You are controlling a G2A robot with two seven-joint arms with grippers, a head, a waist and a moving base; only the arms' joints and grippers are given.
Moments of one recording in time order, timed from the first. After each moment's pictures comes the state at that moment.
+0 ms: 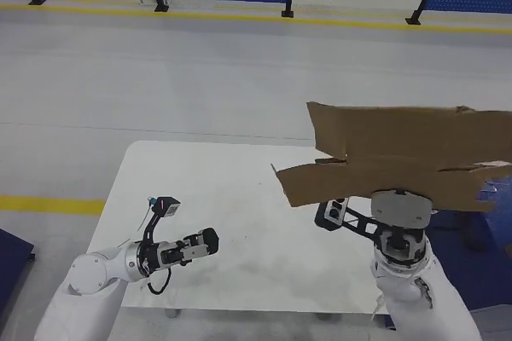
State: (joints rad) left arm 1.21 -1.17 -1.38 -1.51 -0.46 -0.55 -1.27; right arm -1.30 -1.11 1.33 -2.01 2.37 0.77 0.70
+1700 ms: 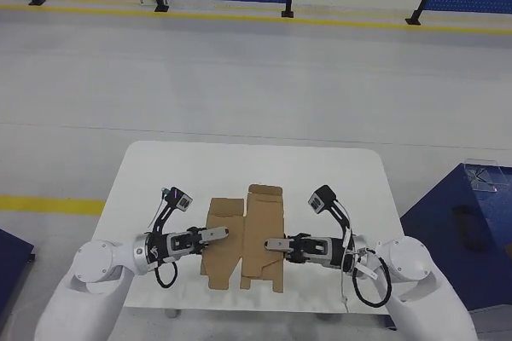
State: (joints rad) left arm 1.18 -1.15 -1.33 -1.62 -0.49 -0.22 -1.18; right arm -1.27 -1.06 1.31 -1.88 0.45 0.06 1.03
